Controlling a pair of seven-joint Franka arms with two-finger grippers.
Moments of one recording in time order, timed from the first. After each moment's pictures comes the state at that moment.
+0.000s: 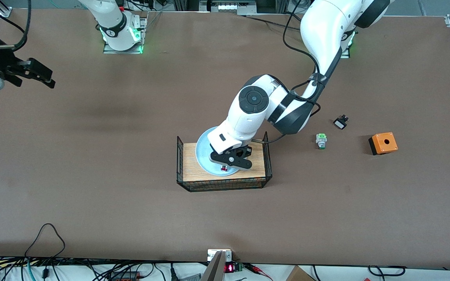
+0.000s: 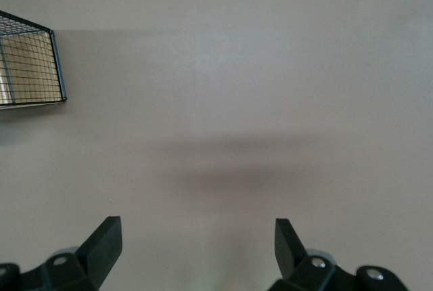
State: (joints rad) left arm -0.53 0.83 -0.19 -1.08 0.06 2.13 -0.49; right arm 0.00 -0.09 0.03 -1.70 0.02 1.60 0.07
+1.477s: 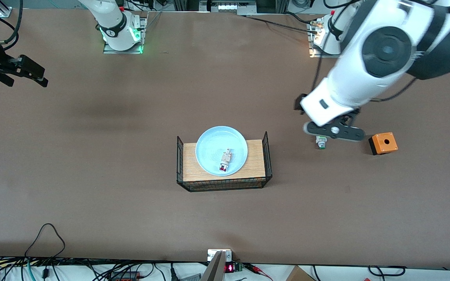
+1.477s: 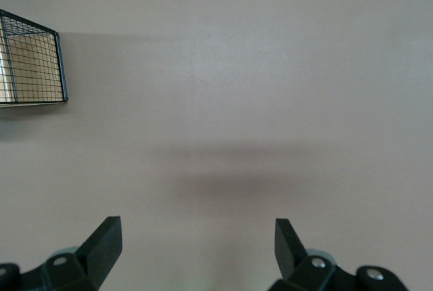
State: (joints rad) left arm -0.25 0.48 -0.19 -1.02 0.06 1.30 -0.21; right arm -0.01 -0.09 0.03 -1.68 0.02 1.59 0.04
